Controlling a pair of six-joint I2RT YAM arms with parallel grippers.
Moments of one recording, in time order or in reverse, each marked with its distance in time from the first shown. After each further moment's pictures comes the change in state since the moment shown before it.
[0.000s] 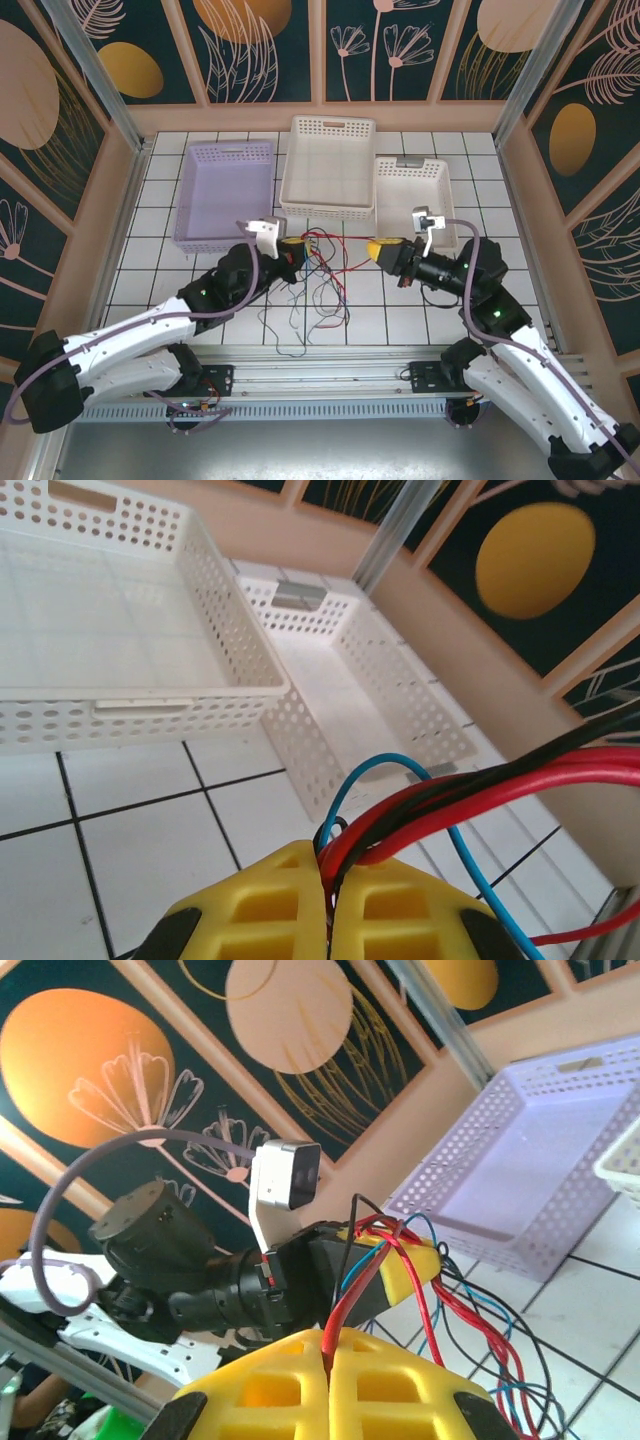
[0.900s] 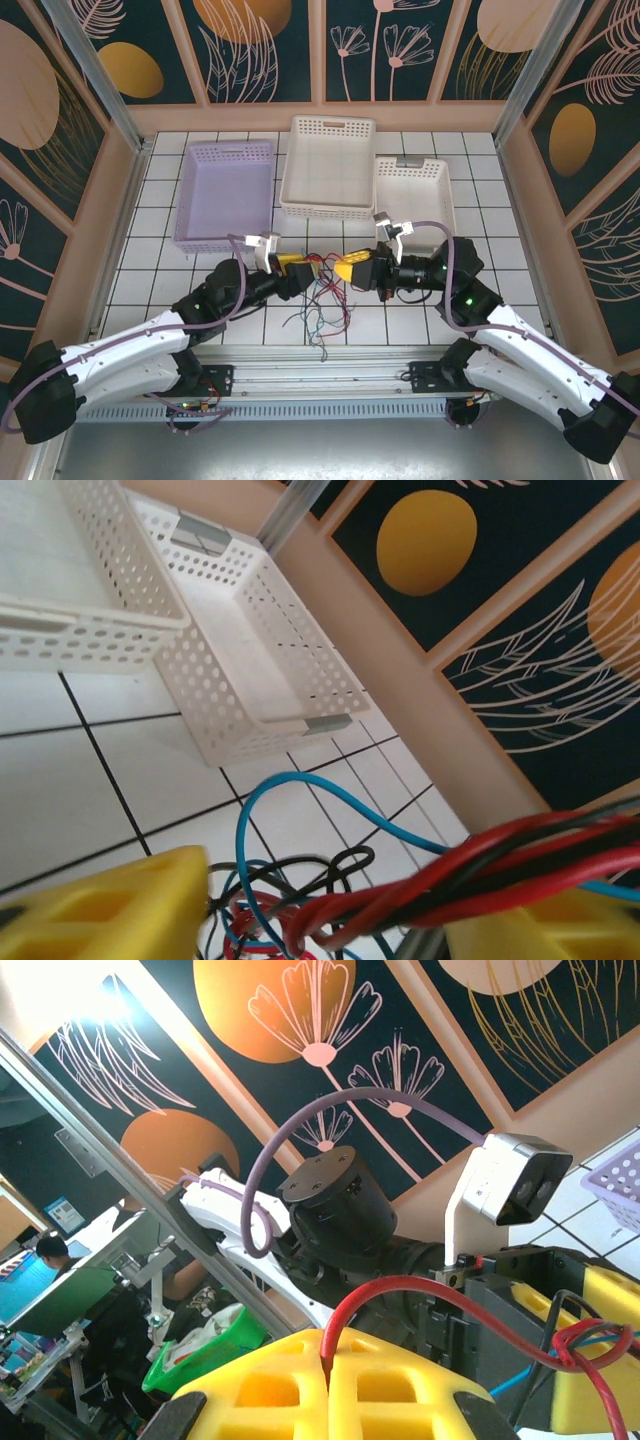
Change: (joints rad) left arm 0.002 -0.102 -0.200 0.221 0.220 -0.169; right arm 0.225 0.182 -0.040 0.394 -0.181 0.078
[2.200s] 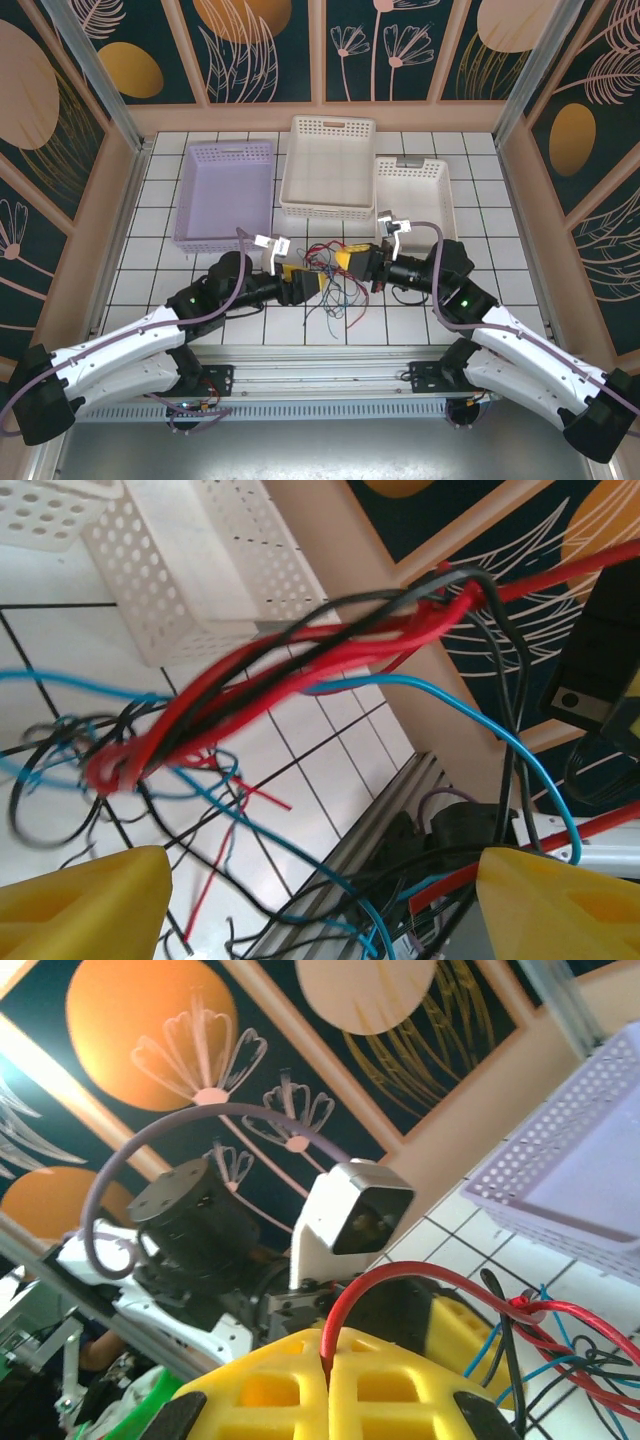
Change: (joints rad) left arm 0.000 -0.021 0.106 -0.243 0.188 -0.092; right arm -0.001 0.005 -0.057 -0.014 0.201 -0.015
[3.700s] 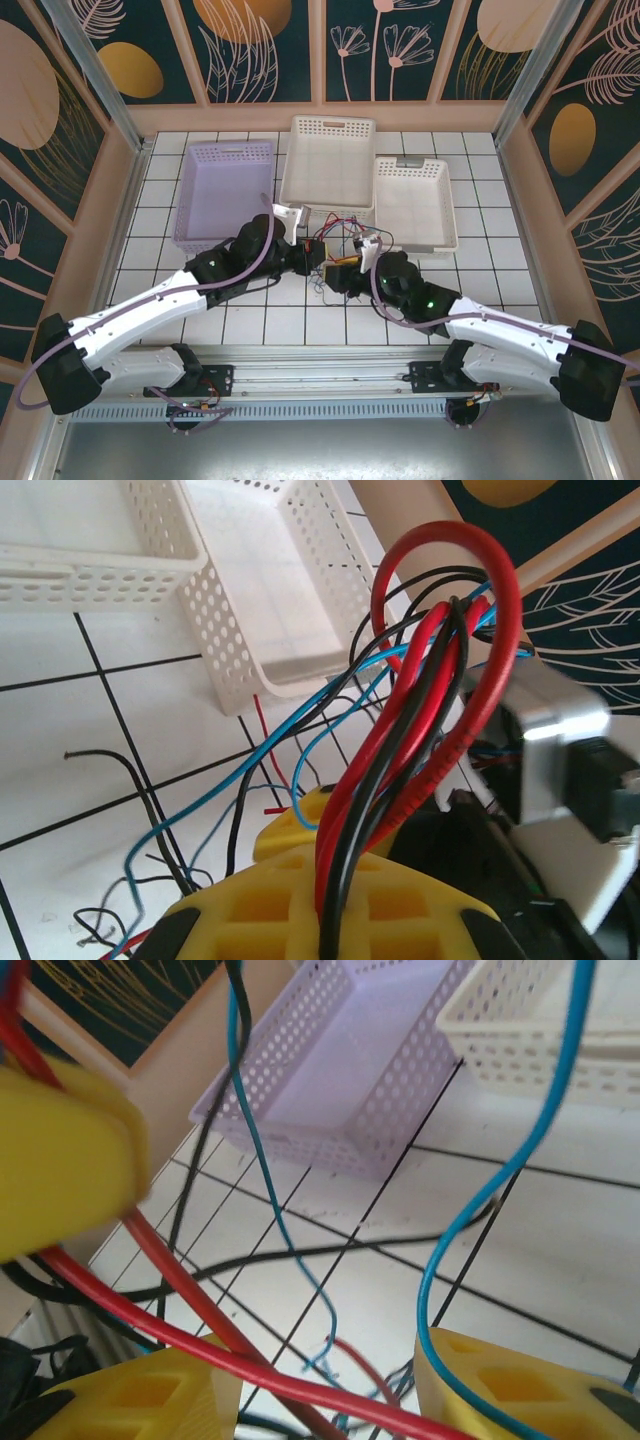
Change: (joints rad) left arm 0.000 0.258 0.396 -0.343 -0.150 0.076; right arm 0.215 0.217 -0.071 -0.124 0.622 -0.151
